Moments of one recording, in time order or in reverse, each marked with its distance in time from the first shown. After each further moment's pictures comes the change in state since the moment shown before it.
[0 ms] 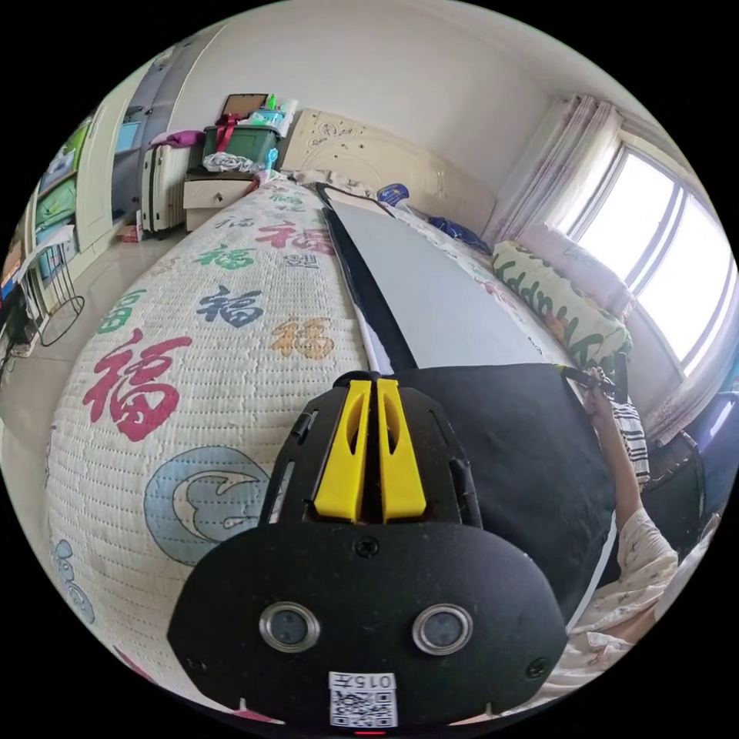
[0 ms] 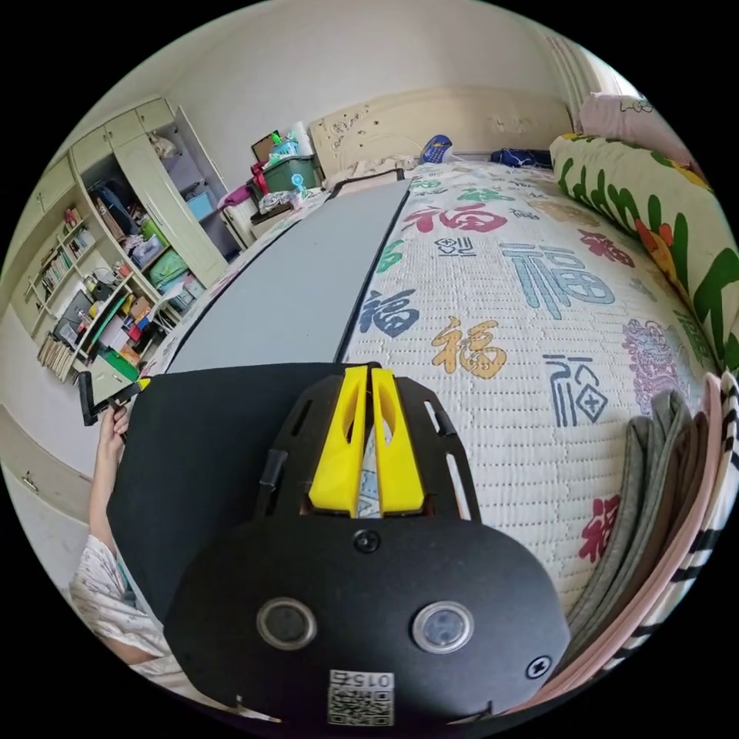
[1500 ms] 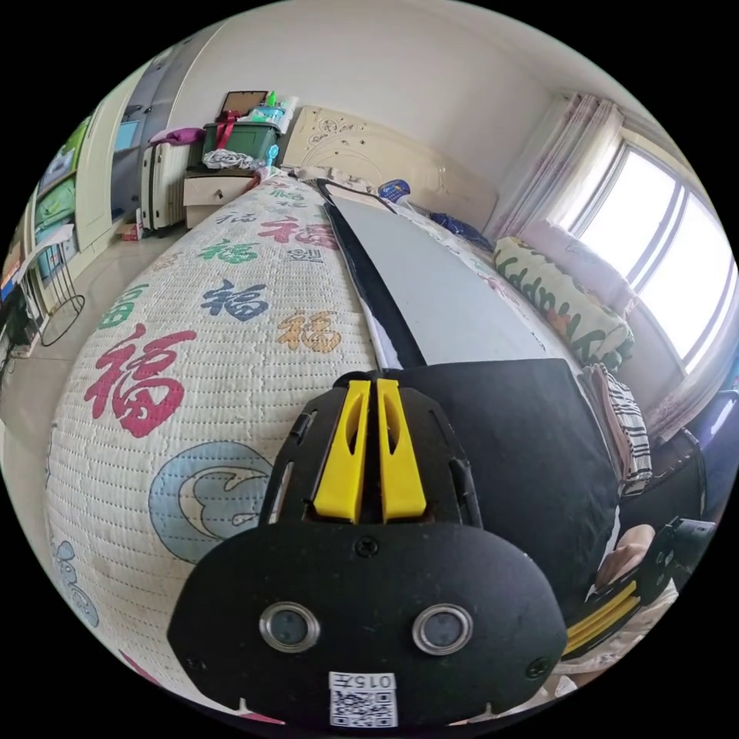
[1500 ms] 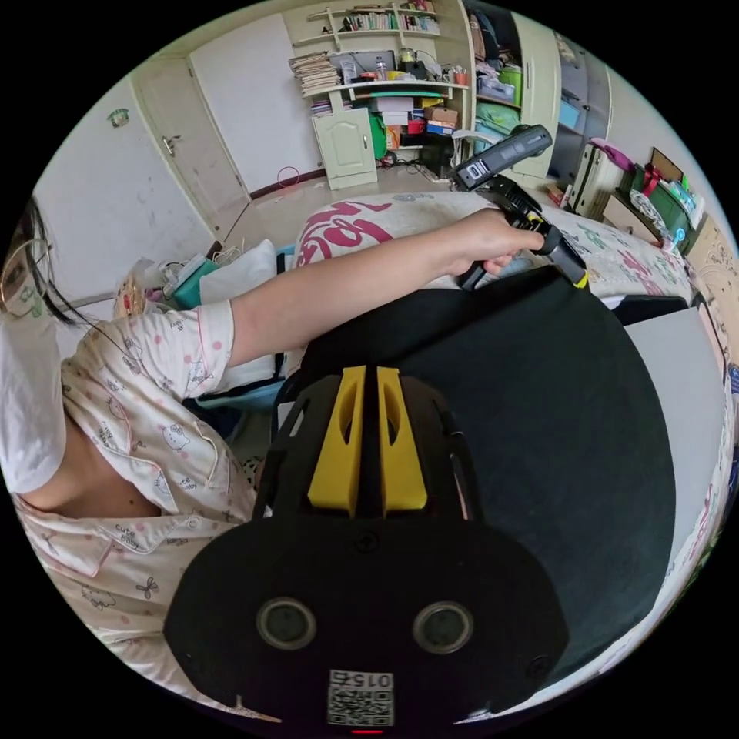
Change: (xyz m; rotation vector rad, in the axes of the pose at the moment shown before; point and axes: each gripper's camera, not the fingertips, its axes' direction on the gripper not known) left arm -0.189 -0.002 0.143 -0.010 -0.013 0.012; right arm -0.272 0.490 0.064 -0.400 -0.421 -1.022
